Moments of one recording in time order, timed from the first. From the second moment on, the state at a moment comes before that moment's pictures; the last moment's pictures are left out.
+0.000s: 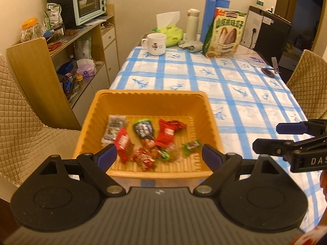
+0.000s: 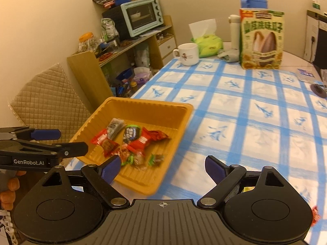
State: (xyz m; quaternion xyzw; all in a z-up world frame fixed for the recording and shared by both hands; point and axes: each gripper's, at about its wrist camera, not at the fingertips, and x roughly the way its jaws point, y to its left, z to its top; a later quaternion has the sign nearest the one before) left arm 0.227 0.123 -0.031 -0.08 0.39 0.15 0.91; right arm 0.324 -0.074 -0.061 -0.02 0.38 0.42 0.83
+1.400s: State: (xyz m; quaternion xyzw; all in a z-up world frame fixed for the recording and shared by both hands) left arm 0.269 -0.104 -0.099 0.00 0.43 -0.01 0.90; right arm 0.306 -0.341 -0.127 0.01 0.44 0.26 0.86
